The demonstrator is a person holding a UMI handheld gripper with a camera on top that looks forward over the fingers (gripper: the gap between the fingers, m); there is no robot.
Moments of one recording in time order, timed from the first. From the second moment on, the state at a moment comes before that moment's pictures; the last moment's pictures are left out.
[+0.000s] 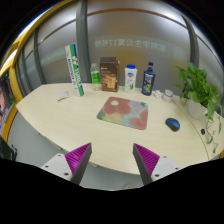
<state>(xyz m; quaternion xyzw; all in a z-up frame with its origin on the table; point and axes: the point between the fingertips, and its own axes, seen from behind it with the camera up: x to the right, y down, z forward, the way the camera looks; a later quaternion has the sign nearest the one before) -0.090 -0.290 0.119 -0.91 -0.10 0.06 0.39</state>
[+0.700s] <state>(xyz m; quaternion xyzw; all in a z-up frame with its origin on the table) 0.209 -0.078 -0.001 -0.91 -0.02 -0.03 0.41</state>
